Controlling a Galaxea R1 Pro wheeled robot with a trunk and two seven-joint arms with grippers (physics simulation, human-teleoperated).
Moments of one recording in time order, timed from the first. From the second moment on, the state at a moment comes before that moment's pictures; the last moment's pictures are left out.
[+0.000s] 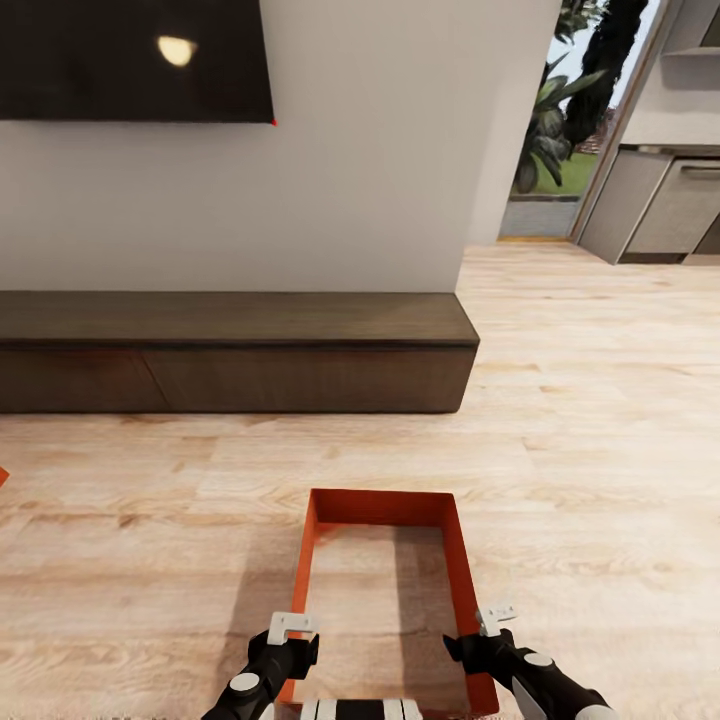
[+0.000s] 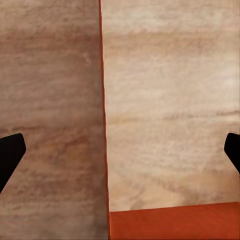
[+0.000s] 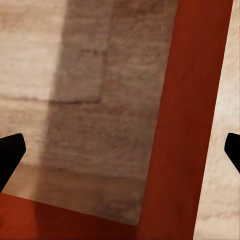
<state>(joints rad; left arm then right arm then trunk) -0.33 -0.06 -0.38 -0.65 0.27 0.09 0.17 -0.56 -0.04 -0.02 -0.17 0.08 -0.08 0.24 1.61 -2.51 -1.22</state>
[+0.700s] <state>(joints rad) -0.33 -0.06 -0.38 -0.66 0.28 0.09 0.16 -0.56 -0.05 -0.02 -0.20 0.08 -0.08 0.24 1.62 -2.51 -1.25</state>
